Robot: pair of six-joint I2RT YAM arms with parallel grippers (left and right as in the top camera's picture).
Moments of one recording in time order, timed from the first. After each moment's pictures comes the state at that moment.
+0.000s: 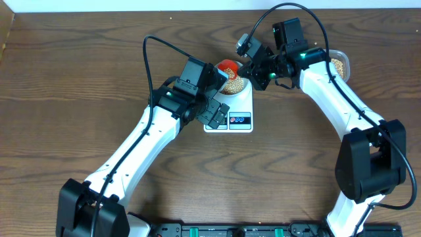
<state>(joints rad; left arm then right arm) -0.47 1.57 1.23 -0.73 0.04 0.15 0.31 1.93 1.54 -0.58 -0.58 -0.50</state>
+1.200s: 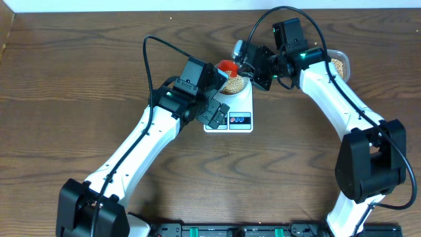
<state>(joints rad) -0.47 1.57 1.23 -0.73 0.04 0.15 0.31 1.93 1.54 -0.58 -0.58 -0.81</state>
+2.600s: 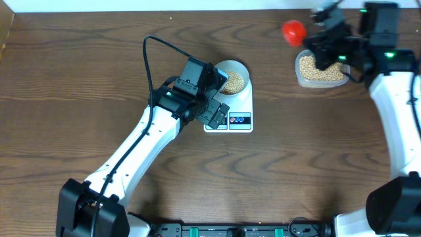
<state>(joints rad) -0.47 1.57 1.23 -0.73 0.04 0.15 -0.05 1.66 1.54 -0.67 -0.55 -0.35</state>
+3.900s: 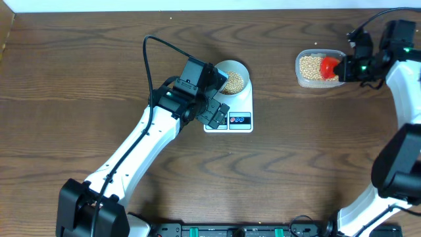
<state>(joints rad) -0.47 1.57 1.23 -0.73 0.04 0.15 -0.24 1.91 1.54 -0.80 -0.42 -0.22</state>
